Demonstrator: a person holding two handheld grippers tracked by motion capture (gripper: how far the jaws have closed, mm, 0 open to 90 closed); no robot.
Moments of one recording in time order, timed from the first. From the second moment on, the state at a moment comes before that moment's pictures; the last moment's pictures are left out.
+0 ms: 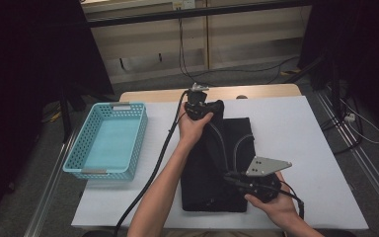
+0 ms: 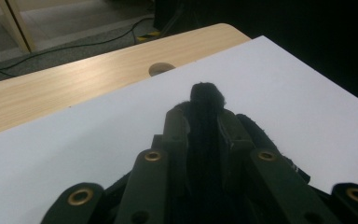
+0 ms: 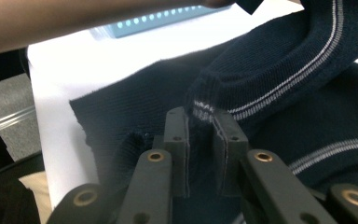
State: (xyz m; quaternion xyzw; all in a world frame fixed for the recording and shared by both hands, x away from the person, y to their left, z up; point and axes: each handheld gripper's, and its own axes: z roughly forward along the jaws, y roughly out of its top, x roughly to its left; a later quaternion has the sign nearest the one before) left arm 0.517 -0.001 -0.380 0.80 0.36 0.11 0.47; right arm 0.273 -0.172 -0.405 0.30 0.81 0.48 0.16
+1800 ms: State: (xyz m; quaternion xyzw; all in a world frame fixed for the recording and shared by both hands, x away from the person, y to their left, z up) left arm 0.479 0.049 -0.398 0.81 0.34 0.11 0.47; right arm 0.301 -0.194 -0.410 0.34 0.80 0.44 0.23
